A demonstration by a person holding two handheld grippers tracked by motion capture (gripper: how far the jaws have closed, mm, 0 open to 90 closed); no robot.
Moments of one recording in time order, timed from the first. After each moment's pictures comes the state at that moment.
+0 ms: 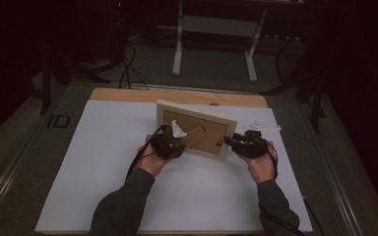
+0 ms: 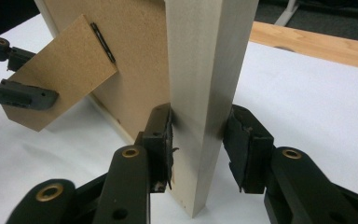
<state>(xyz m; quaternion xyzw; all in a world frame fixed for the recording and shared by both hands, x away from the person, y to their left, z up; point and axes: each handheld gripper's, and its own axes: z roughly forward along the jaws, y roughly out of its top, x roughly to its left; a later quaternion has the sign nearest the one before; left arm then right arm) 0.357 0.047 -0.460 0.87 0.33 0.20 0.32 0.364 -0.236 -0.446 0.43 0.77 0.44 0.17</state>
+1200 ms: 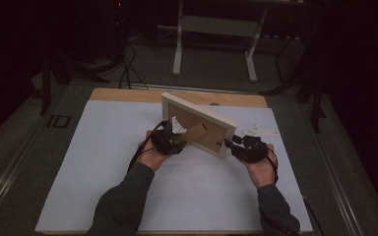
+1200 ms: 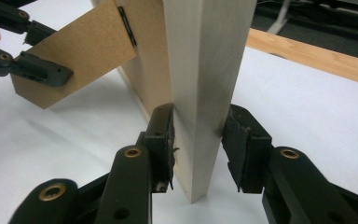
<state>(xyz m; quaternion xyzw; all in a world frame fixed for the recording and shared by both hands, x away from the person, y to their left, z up) 0.371 0.050 -0.461 0.87 0.31 0.20 0.33 0.350 -0.232 -0.446 0.40 0.78 0.43 0.21</state>
